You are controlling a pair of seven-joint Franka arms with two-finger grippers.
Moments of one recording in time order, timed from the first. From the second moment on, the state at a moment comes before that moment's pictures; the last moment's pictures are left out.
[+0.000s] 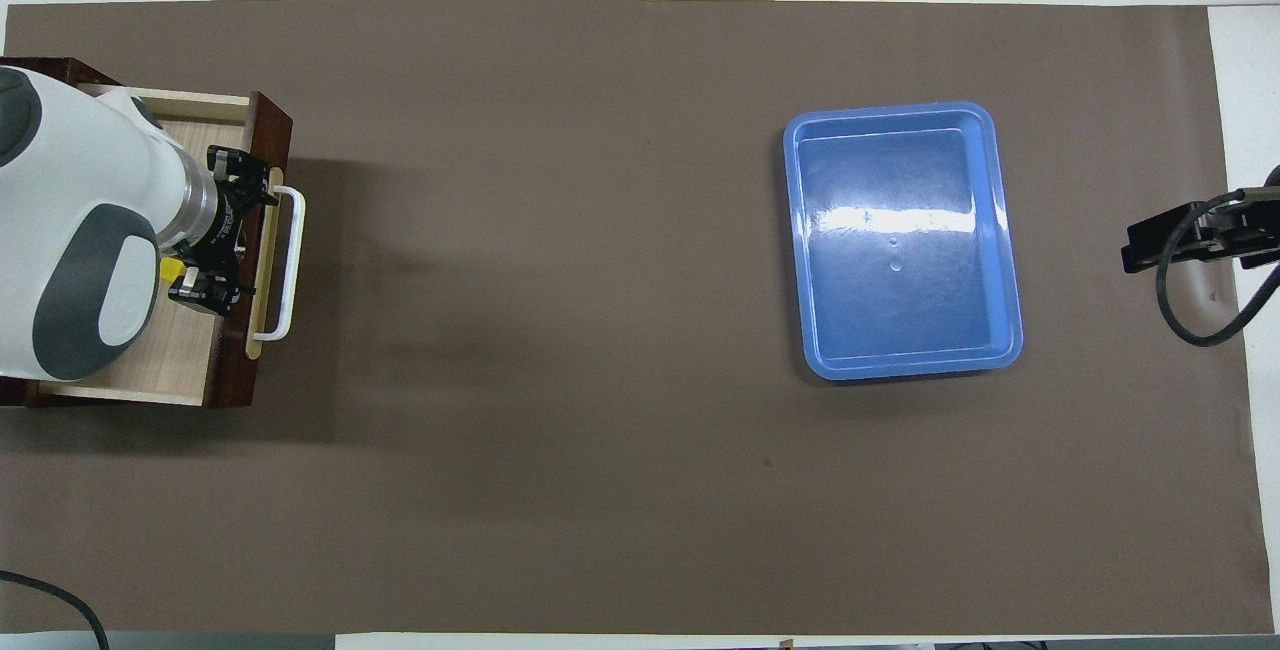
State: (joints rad) left arm -0.05 0.07 -0.11 -1.91 0.12 1.98 -1.53; right arm -0.05 0.00 0.00 -1.61 -0.03 1.51 -0.05
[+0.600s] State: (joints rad) left arm 0.13 0.07 -0.11 -1.91 0.16 2.02 -1.38; right arm -0.05 0.00 0.00 -1.61 -0.03 1.51 -0.05
